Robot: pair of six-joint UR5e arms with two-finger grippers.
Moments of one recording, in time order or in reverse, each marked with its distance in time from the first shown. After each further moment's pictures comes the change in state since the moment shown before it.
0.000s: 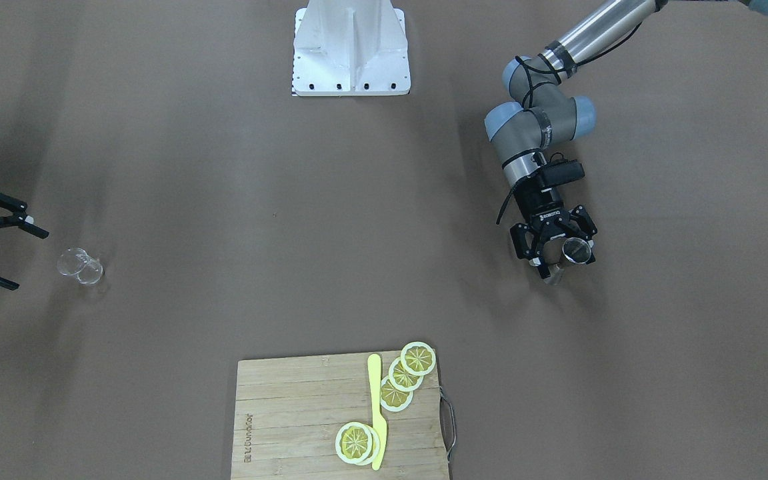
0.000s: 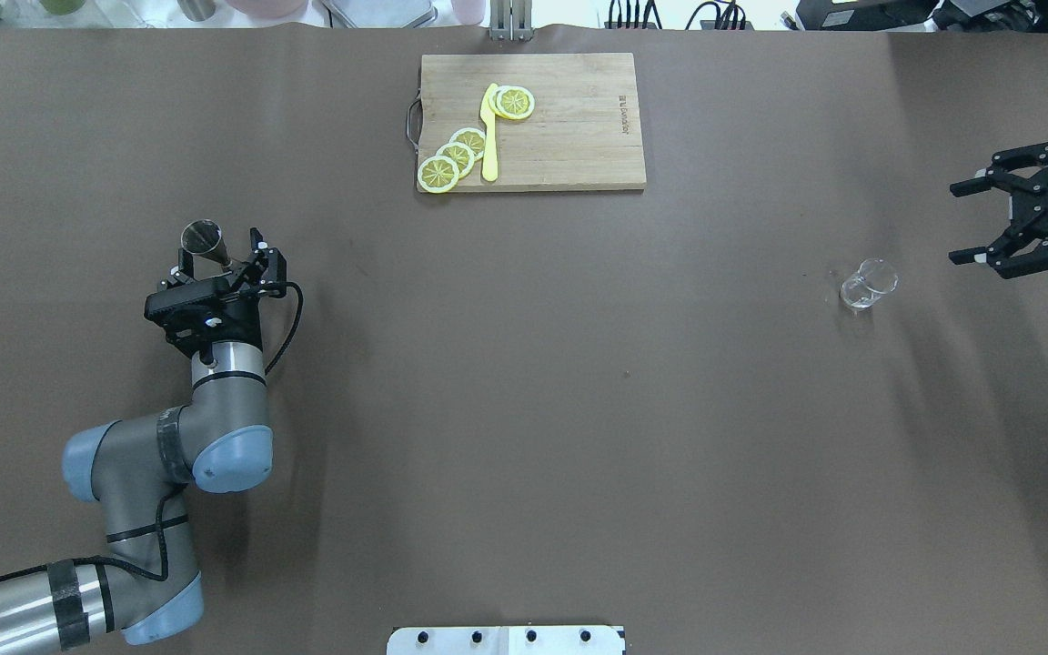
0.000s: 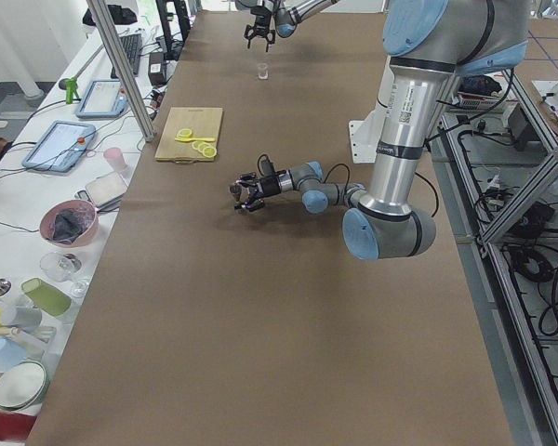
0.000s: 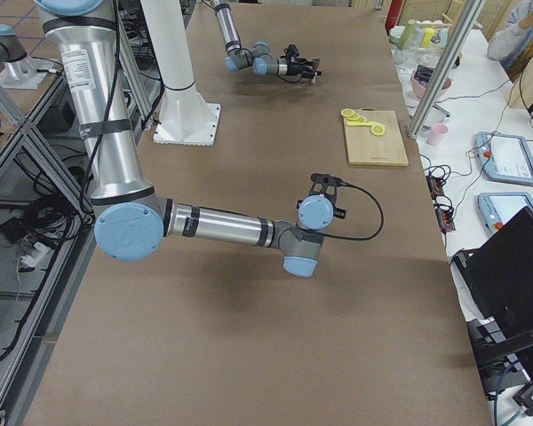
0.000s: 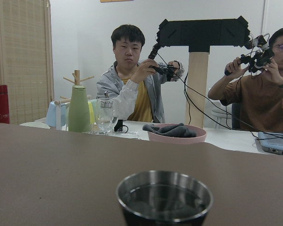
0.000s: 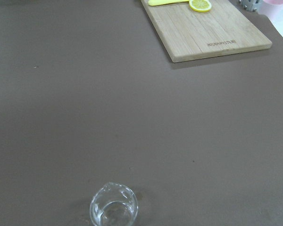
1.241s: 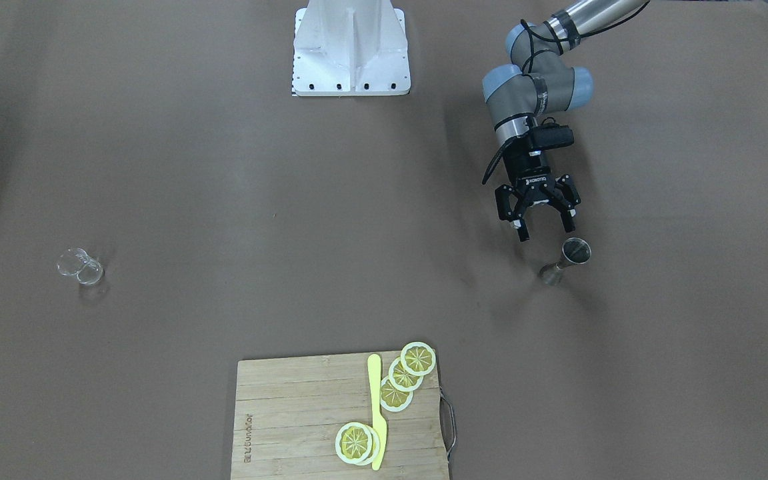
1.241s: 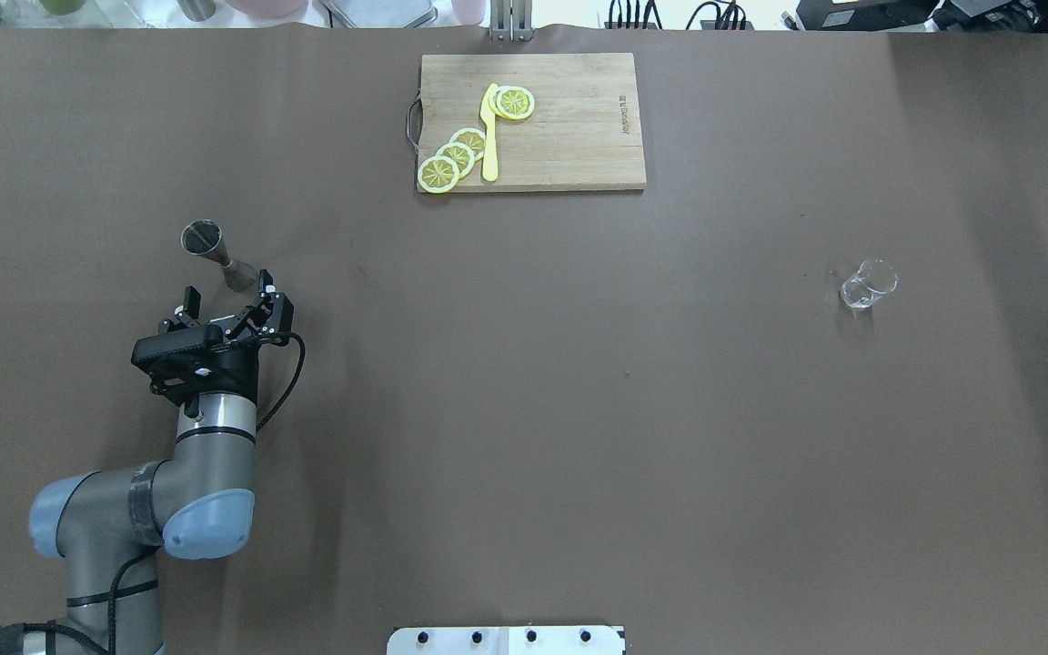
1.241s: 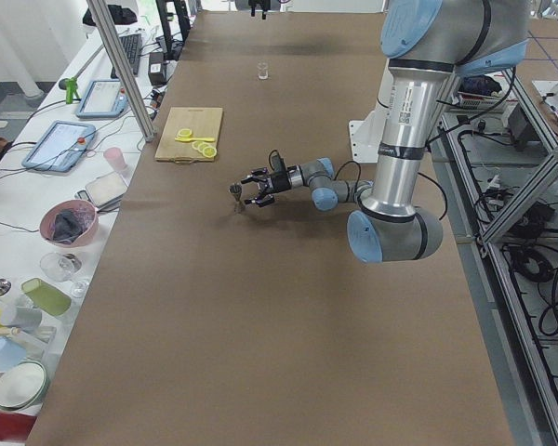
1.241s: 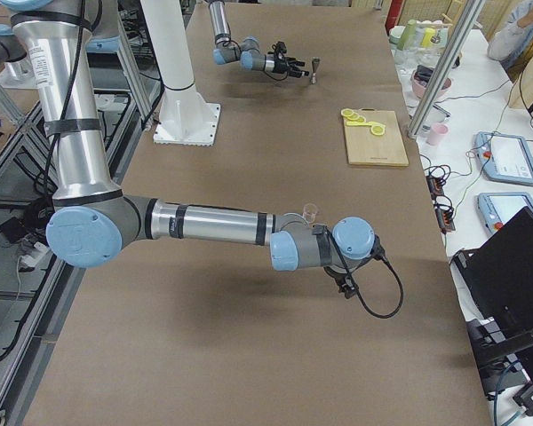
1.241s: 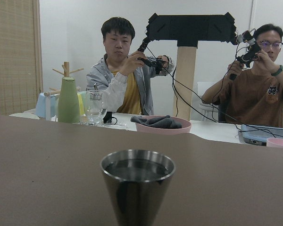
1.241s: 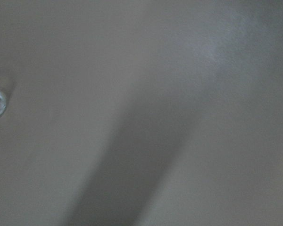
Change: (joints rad) left arm 0.108 0.114 -0.194 0.011 0.019 0.013; right arm 0.272 -0.006 0.160 -1.338 -0.145 -0.313
